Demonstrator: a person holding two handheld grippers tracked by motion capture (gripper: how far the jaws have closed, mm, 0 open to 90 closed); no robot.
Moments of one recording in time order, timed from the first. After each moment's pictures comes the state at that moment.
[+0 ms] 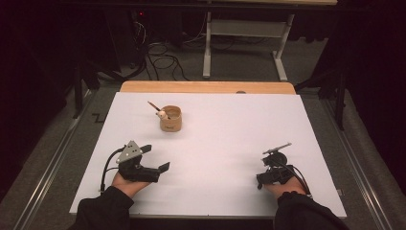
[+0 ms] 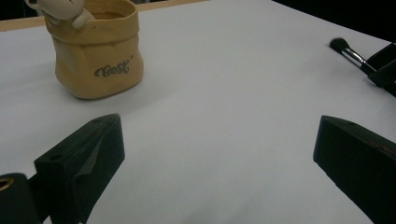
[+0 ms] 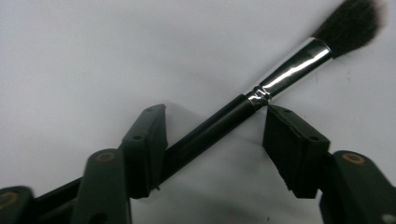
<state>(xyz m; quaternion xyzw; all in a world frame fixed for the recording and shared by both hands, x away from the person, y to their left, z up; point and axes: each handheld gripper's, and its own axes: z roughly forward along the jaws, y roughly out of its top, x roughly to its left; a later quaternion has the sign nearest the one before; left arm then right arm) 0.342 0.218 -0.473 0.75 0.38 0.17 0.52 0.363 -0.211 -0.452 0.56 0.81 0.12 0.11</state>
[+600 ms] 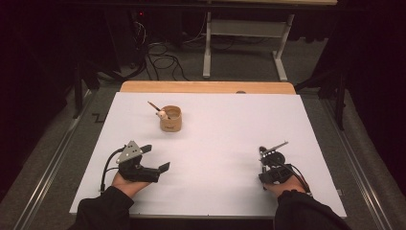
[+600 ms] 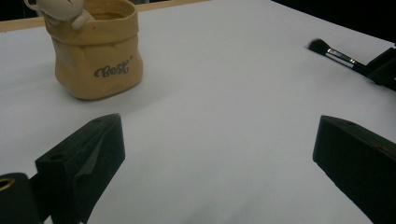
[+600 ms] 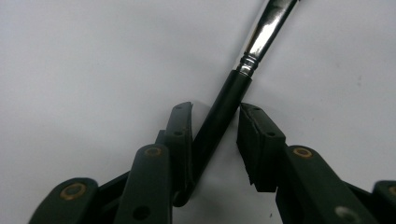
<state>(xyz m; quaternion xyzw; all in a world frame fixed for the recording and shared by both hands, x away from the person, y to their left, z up) 0.342 0.218 -0.473 0.75 0.38 0.17 0.52 0.365 -0.207 -0.449 0.54 0.83 0.11 0.10</state>
